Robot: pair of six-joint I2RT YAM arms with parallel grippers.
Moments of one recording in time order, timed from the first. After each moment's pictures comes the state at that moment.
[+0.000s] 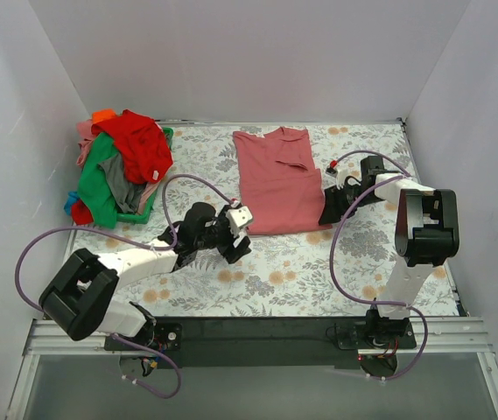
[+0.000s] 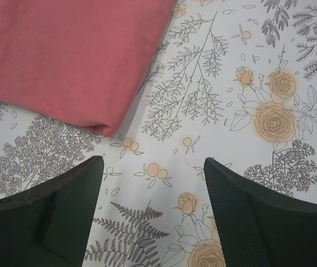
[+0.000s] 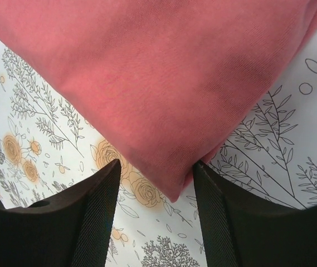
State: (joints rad) left arm -0.68 1.37 0.58 0.24 0.39 0.27; right arm 0.01 1.86 1.14 -0.61 -0.77 -0.47
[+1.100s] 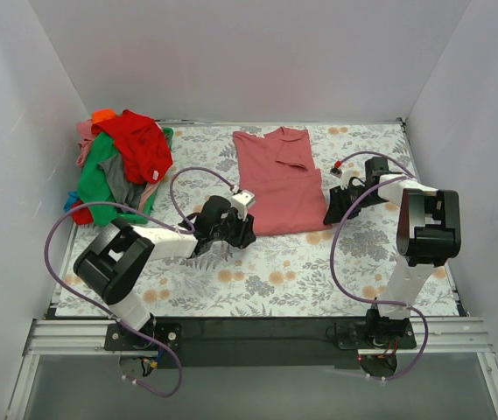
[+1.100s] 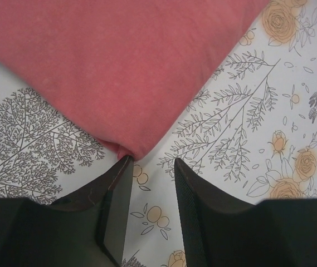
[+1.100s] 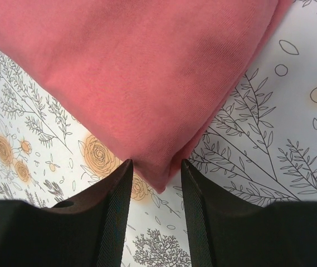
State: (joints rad) left arm -0.68 1.65 0.70 0.34 0.27 -0.16; right arm -0.02 1.86 1.13 -0.59 -0.76 -0.47
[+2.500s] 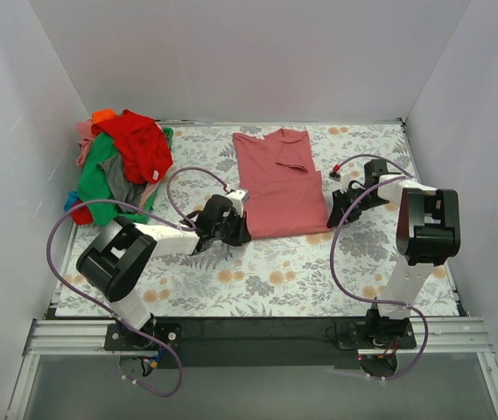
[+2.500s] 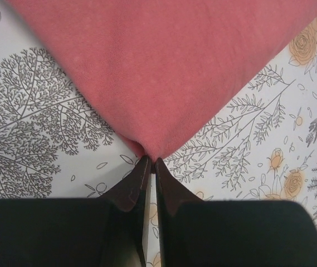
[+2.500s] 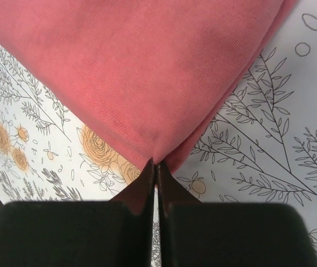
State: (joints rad) left arm -0.67 1.68 0.74 0.25 0.19 -0.36; right arm -0.02 1.87 1.13 -0.65 -0.74 -0.52
